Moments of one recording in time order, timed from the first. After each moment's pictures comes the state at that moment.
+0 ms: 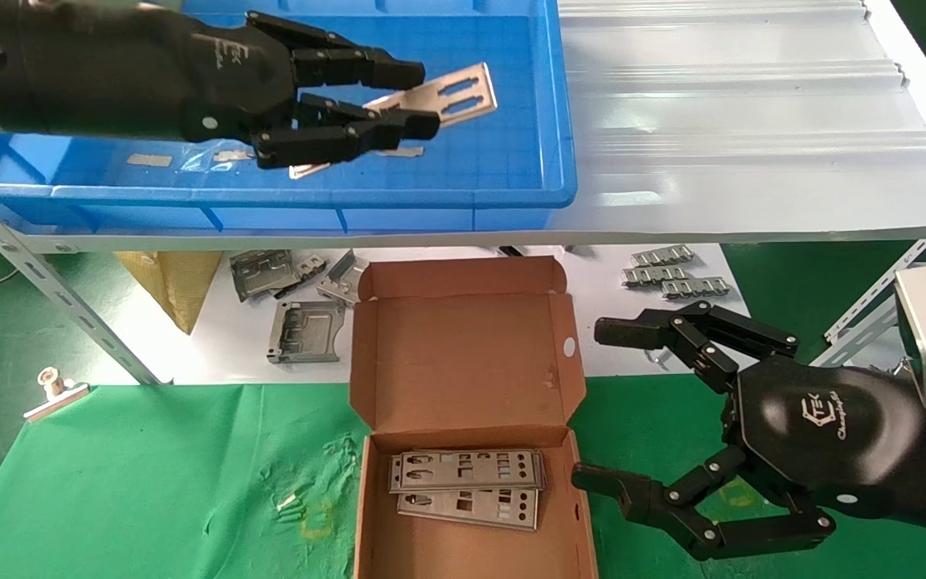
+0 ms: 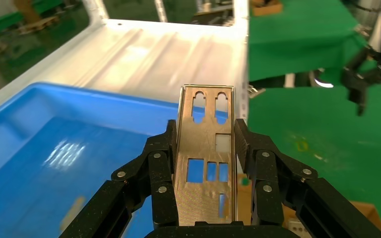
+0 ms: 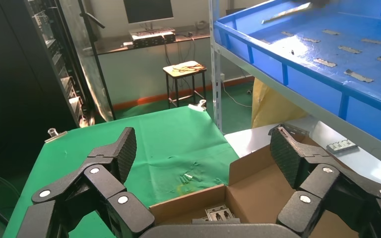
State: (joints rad) left arm -2.01 1.08 0.57 -0.33 1.24 1.59 0.07; right arm 1.09 -0.51 -0.46 1.21 -0.59 -1.40 0.06
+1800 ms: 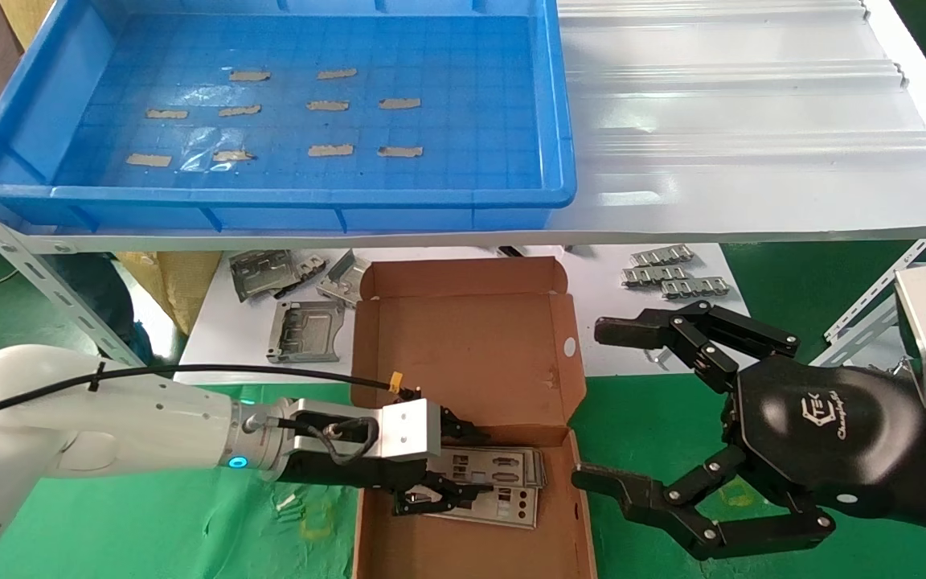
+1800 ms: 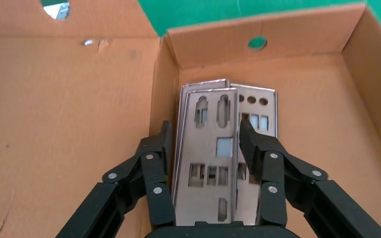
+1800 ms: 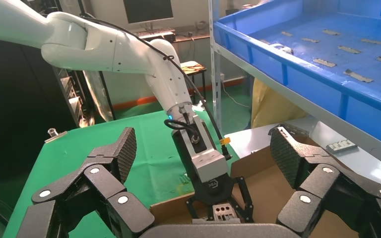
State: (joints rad) left arm -1.44 1.20 0.84 -0.51 1.21 1.23 0.40; right arm 1.09 -0.51 -0.46 1.21 -0.59 -1.40 0.06
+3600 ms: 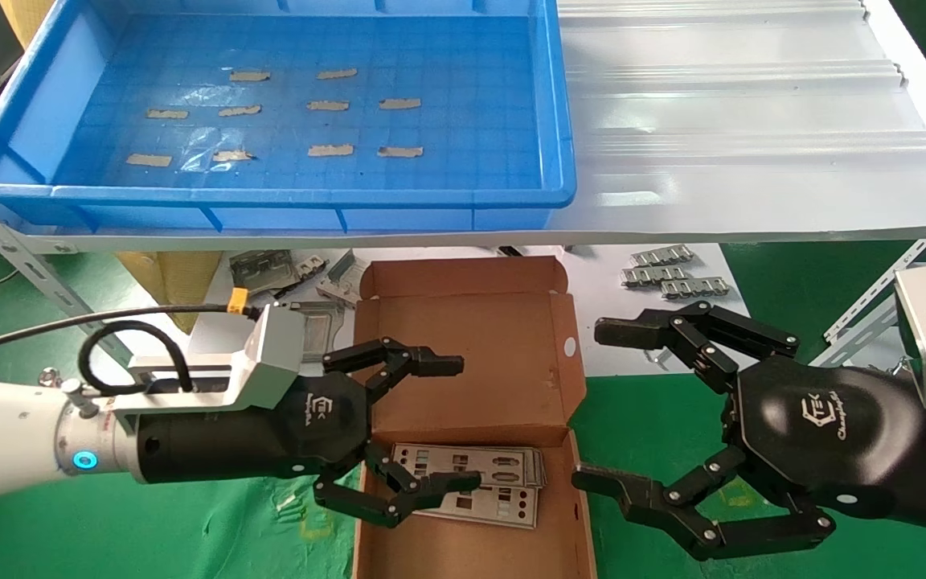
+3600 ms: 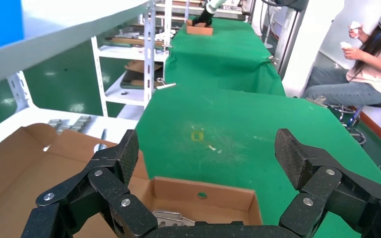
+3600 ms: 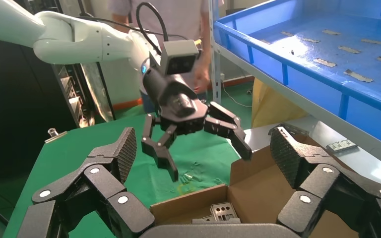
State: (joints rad) left arm -1.35 1.01 0.62 -0.63 0.89 1.55 0.19; right arm 1.09 -0.51 -0.46 1.21 -0.59 -1.40 0.06
